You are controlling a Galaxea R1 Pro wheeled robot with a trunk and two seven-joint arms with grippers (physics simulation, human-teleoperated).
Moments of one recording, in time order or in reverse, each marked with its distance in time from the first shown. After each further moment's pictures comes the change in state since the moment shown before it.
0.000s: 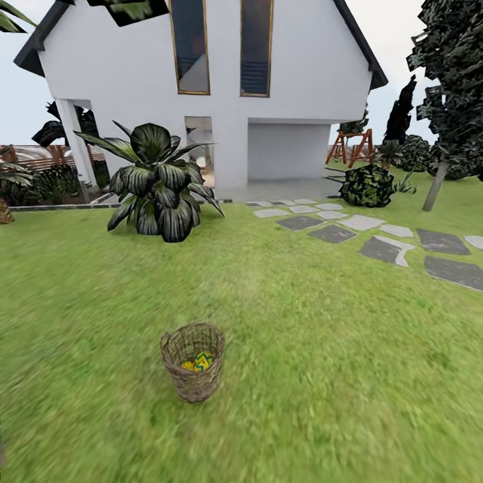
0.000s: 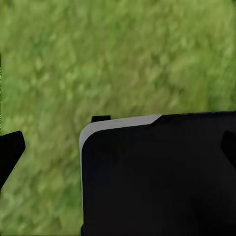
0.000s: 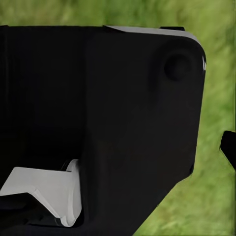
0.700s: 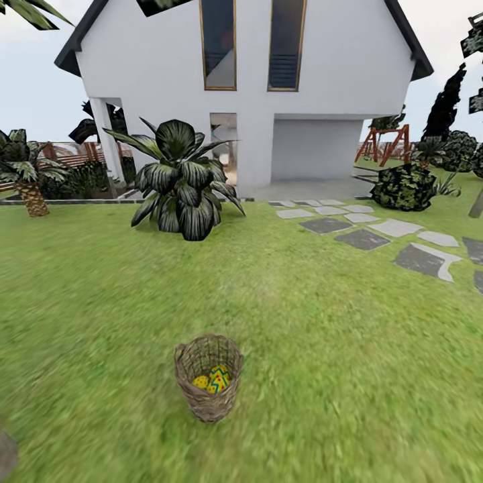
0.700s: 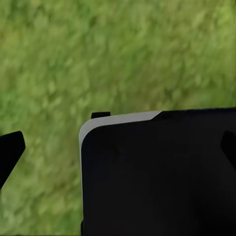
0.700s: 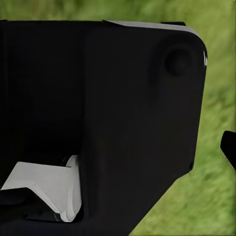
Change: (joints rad) left arm 0.000 0.000 0.000 0.001 0.000 0.000 0.000; right arm 0.000 0.000 0.001 0.001 0.003 0.000 0.000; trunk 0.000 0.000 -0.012
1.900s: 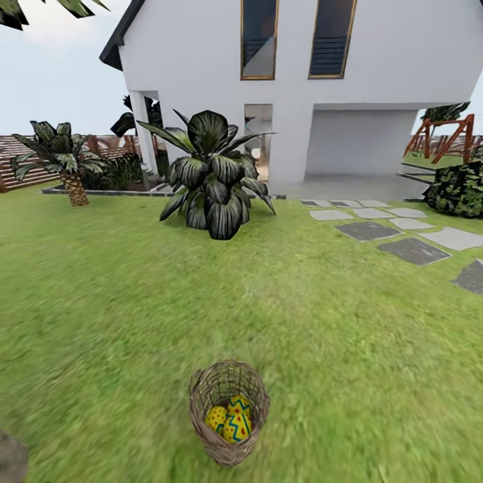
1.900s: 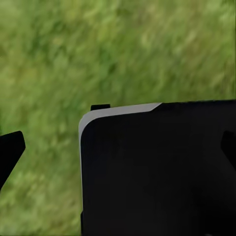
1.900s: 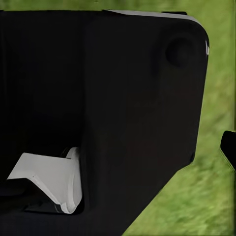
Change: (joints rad) left arm 0.000 0.000 0.000 0.000 0.000 0.000 0.000; right arm 0.000 0.000 -0.001 -0.001 -0.002 0.000 0.000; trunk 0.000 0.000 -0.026
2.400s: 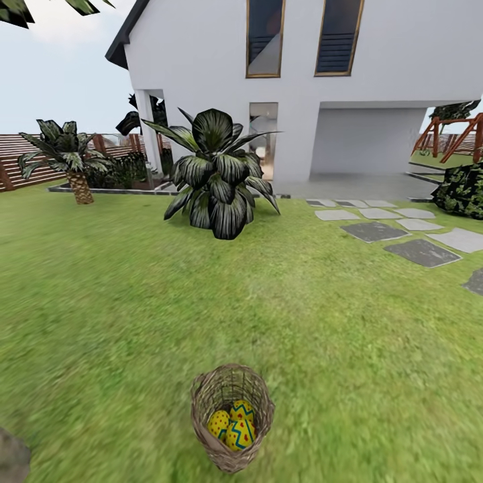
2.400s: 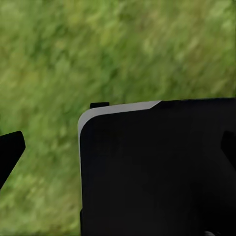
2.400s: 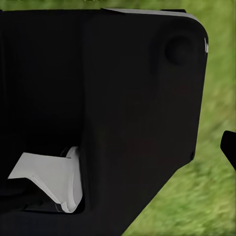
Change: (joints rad) left arm 0.000 0.000 0.001 0.000 0.000 0.002 -0.002; right arm 0.000 -0.001 -0.004 -0.002 -0.007 0.000 0.000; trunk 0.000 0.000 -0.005
